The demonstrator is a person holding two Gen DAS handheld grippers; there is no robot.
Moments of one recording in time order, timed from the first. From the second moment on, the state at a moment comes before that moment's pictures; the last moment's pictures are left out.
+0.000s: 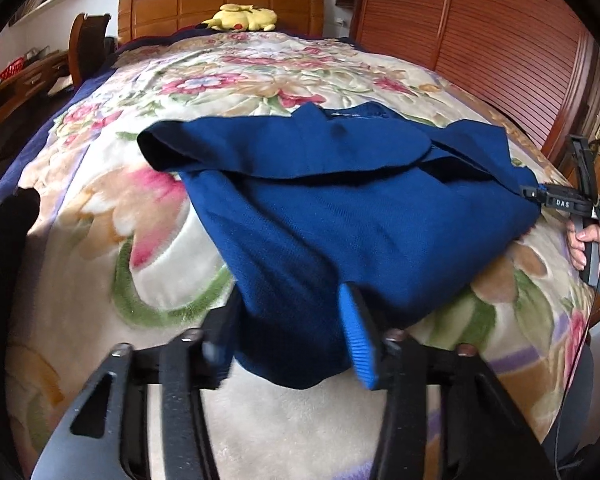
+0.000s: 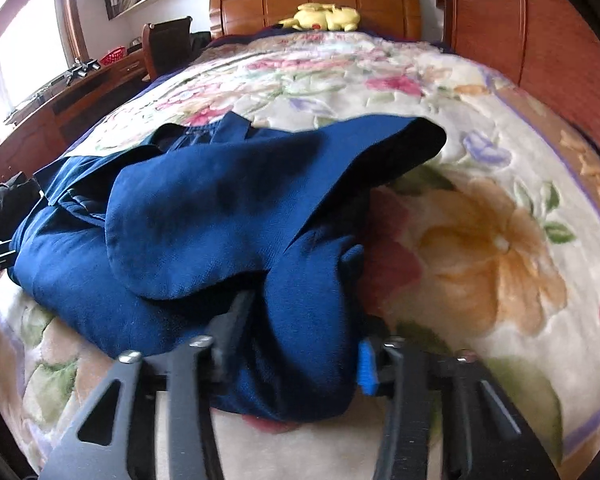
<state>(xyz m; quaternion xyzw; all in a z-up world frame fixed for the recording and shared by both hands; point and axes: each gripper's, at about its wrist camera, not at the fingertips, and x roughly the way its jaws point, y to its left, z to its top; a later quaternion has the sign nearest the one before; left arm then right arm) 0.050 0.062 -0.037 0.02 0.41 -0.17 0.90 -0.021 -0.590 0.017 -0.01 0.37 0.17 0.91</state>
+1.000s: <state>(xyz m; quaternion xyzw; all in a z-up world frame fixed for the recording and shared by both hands) -0.075 0.071 0.019 0.02 0.33 -0.19 0.93 -0.159 -0.619 0.053 -0.04 0.31 0.21 0.93</state>
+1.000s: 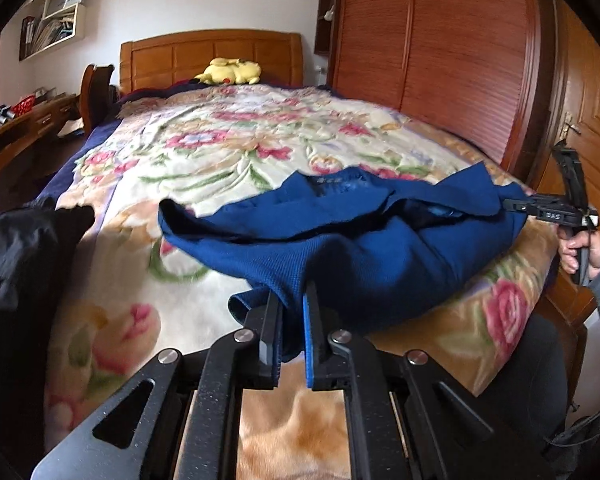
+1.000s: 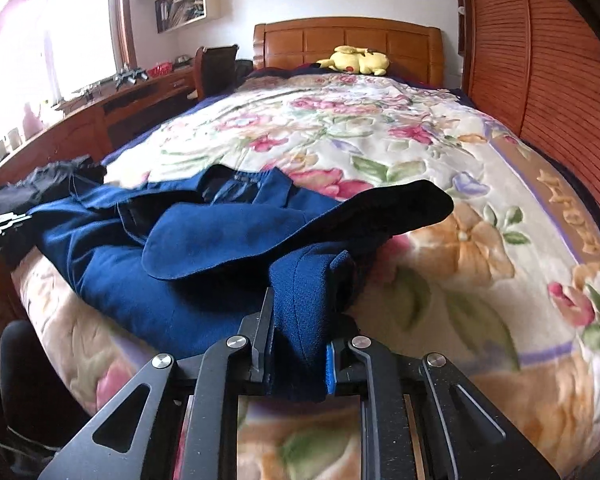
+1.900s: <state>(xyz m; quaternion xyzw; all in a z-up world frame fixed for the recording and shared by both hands) -0.070 0.067 0.042 0.02 0.25 -0.13 0.96 -0.178 -0.494 0.096 -0.14 0.26 0.27 0.92</state>
